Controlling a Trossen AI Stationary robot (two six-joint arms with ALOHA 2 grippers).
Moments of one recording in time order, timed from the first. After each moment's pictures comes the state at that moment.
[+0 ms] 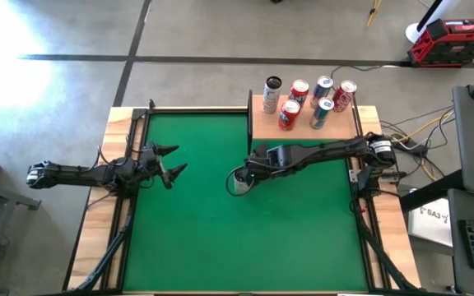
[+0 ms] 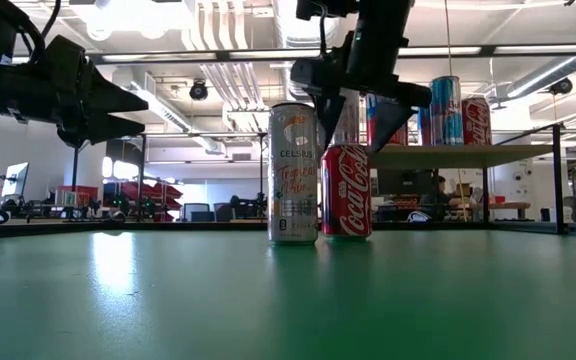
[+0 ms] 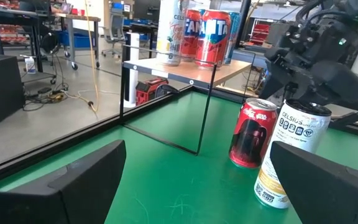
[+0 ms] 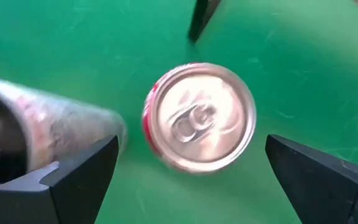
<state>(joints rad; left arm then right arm) -0.01 0.21 0.02 0.16 -0.50 -0.16 0.02 1.82 1.52 -1.00 0.36 1.01</state>
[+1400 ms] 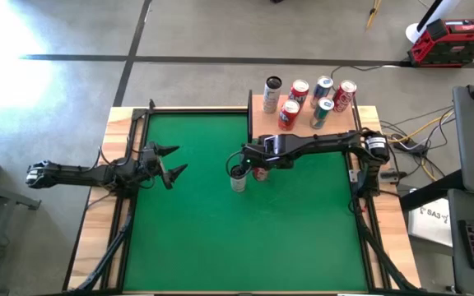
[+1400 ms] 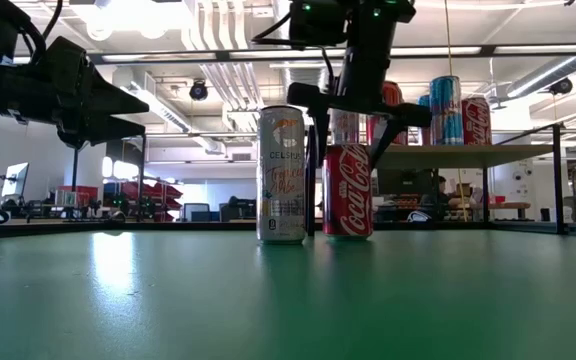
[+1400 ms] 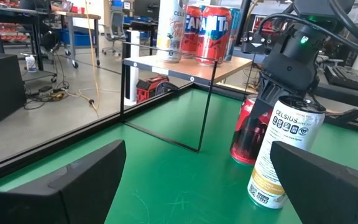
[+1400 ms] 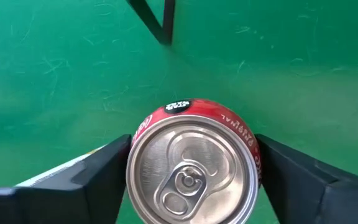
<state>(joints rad) -0.01 0.23 0.02 0.16 -0.50 -0.16 -0.09 1.87 1.52 -0.96 0.23 1.39</state>
